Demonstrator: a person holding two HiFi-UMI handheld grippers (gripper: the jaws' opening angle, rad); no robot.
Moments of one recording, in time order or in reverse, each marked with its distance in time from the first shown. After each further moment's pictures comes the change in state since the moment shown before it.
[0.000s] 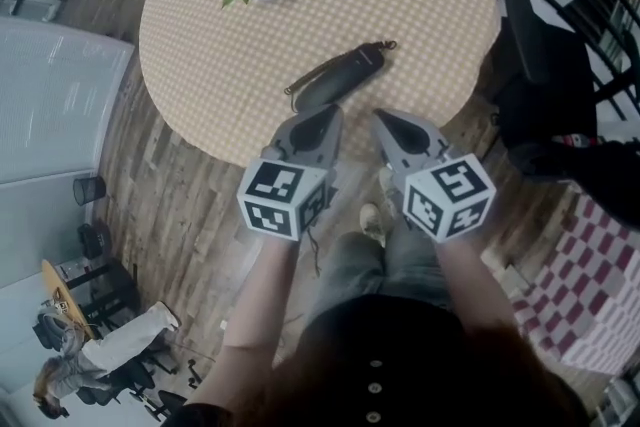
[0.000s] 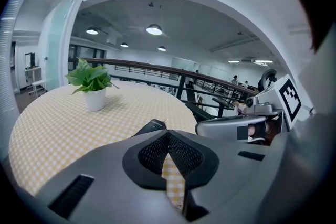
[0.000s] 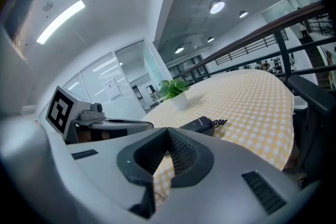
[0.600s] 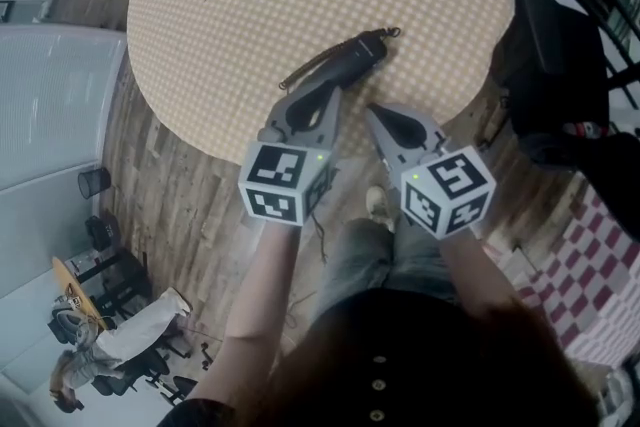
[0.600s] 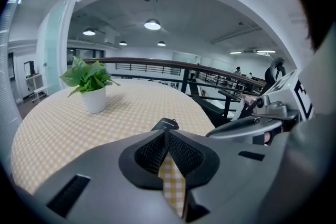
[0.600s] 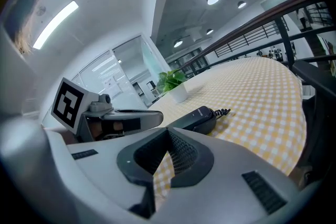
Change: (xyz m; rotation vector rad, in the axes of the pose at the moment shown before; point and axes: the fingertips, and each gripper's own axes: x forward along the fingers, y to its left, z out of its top) left arm 0.037 0.026 -0.001 0.052 0.057 0.044; right arm 0.027 -0.012 -0.018 0.048 0.062 0.032
